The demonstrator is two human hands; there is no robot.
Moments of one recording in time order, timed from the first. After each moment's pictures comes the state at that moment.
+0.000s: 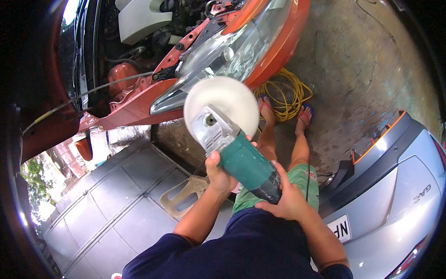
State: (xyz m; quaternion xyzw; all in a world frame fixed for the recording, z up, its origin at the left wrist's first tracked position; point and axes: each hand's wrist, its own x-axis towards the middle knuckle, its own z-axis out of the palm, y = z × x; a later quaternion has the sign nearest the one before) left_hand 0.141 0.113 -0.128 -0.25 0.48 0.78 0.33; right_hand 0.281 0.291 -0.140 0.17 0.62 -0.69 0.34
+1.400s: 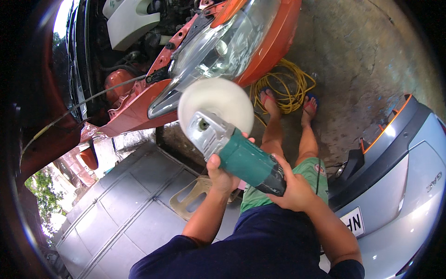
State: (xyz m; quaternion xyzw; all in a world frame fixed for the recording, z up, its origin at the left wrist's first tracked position) left_hand 0.153 0.085 -0.150 -0.24 0.52 0.76 0.32; right_hand 0.289 0.275 -0.175 0.14 0.63 -0.70 0.31
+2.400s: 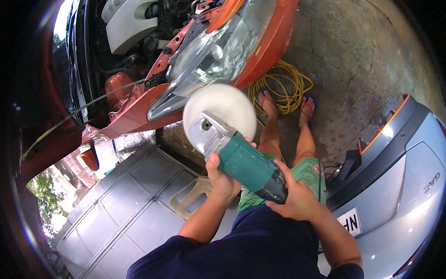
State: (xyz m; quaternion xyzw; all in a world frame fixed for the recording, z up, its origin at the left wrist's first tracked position) left_hand 0.153 0.117 -0.131 -0.28 0.53 0.73 0.34; right_hand 0.287 0.307 -0.142 0.16 0.60 -0.69 0.36
